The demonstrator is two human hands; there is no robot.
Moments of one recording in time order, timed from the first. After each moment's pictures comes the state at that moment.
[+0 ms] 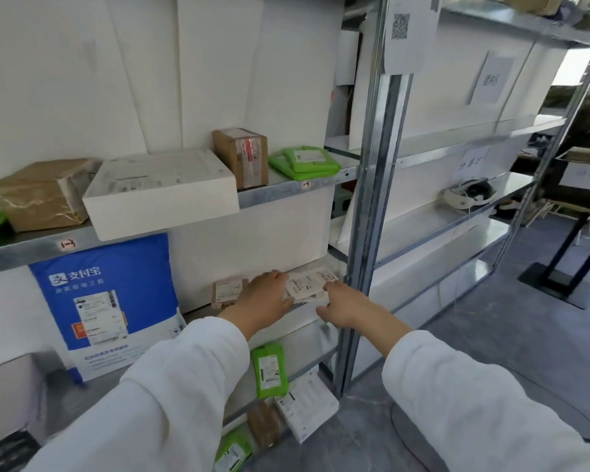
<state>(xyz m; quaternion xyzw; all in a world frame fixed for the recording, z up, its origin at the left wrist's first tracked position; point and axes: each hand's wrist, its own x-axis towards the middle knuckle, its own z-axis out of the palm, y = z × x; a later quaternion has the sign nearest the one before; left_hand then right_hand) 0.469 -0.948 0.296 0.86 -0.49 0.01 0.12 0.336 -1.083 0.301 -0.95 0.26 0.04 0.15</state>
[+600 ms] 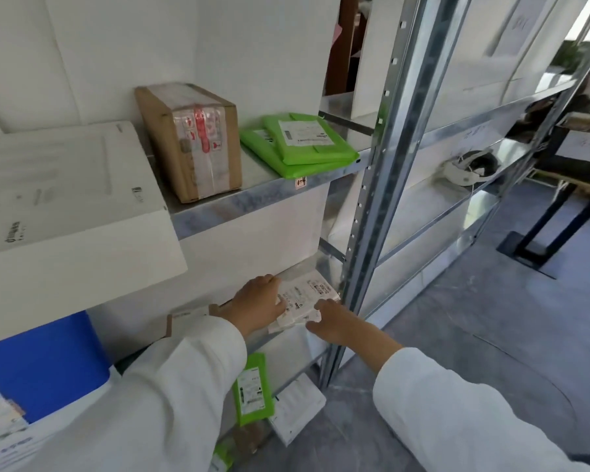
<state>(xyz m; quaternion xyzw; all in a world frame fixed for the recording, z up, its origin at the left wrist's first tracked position) 0.622 -1.090 0.213 0.85 -0.52 -0.07 0.09 0.468 -1.195 0.216 -0.90 0.33 0.13 0.26</state>
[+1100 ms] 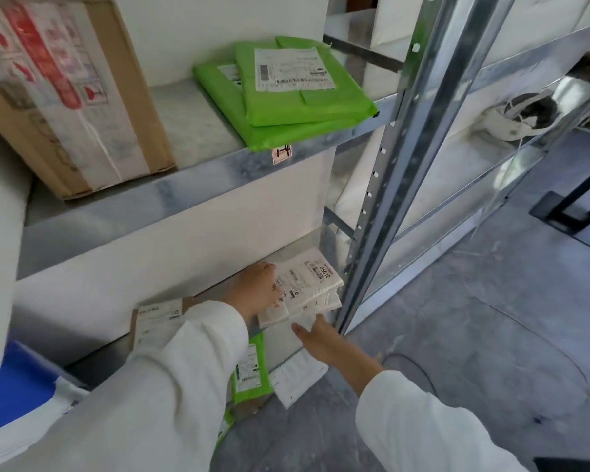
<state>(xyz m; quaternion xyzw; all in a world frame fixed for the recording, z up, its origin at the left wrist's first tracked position) 0.665 -1.163 0.137 0.87 -0.46 -0.16 0.06 0.501 -1.225 0.104 -0.75 0.44 0.16 0.47</state>
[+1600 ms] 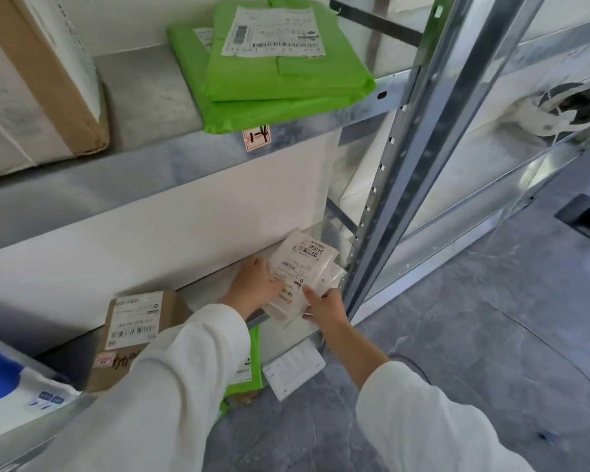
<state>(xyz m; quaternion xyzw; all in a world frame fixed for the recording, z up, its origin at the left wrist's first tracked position) 0.659 -1.191 0.104 0.91 -0.29 -0.21 0.18 0.526 -1.278 0.091 -0.53 0.50 -0.07 0.68</state>
